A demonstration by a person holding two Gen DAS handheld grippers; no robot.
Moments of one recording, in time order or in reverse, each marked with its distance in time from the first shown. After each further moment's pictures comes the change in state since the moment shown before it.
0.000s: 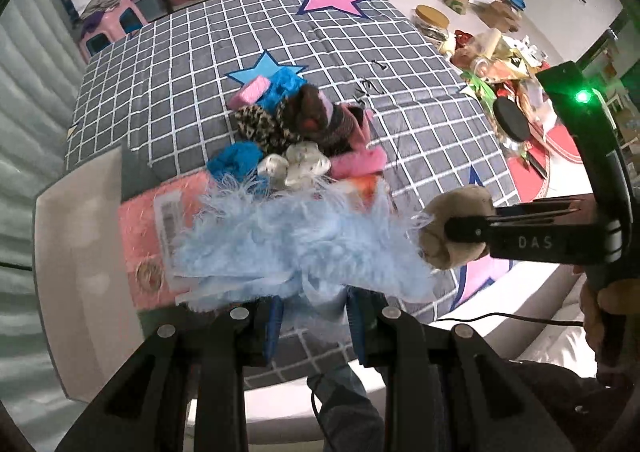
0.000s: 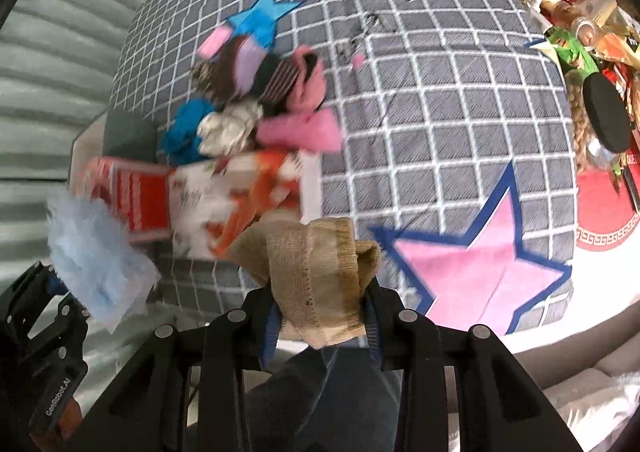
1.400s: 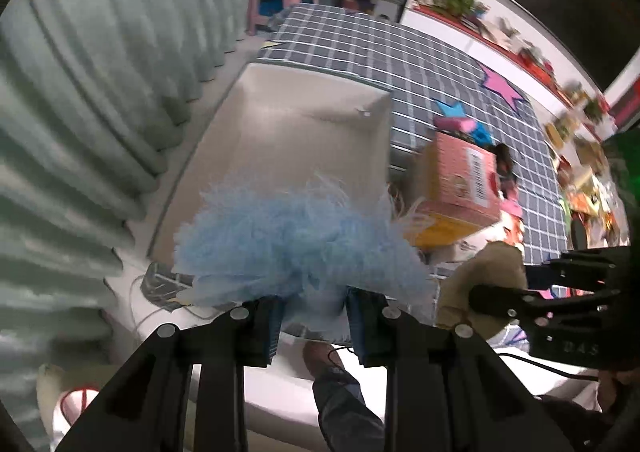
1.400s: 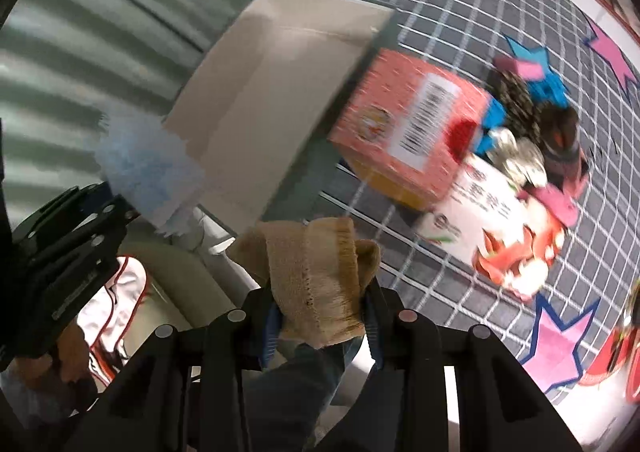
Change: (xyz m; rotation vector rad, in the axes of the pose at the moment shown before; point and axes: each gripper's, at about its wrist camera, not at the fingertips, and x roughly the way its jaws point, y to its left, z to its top) left arm -0.072 0.179 -0.142 -0.544 -0.143 0.166; right arm 0.027 0.246 -0.061 -0.599 0.074 0.025
